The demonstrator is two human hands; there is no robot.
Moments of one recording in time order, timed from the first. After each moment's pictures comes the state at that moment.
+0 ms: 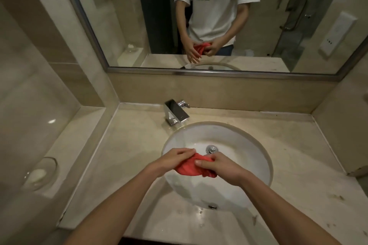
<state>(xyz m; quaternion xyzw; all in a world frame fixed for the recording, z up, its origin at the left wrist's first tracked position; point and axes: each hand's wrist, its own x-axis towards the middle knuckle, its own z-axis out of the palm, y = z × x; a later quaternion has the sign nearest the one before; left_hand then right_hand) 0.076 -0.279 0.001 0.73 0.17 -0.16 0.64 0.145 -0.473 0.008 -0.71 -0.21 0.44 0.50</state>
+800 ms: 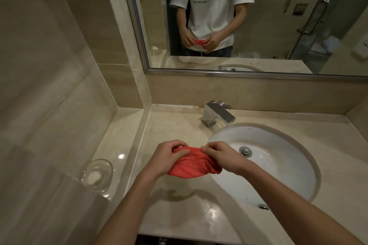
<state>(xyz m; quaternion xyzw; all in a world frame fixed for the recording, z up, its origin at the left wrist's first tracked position) -0.016 -0.104 0.025 0.84 0.10 0.04 0.54 0.084 -0.304 0.037 -0.77 -0.24 0.35 0.48</state>
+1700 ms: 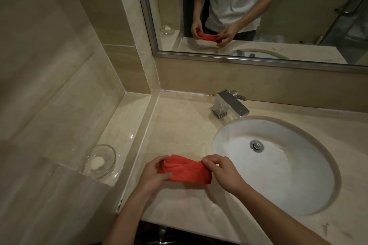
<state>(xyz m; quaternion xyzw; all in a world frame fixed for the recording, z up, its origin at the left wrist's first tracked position) -0.077 -0.104 -0.050 0.64 0.34 0.06 0.68 0.057 -0.306 -0.046 -0.78 -0.22 0.31 0.49</state>
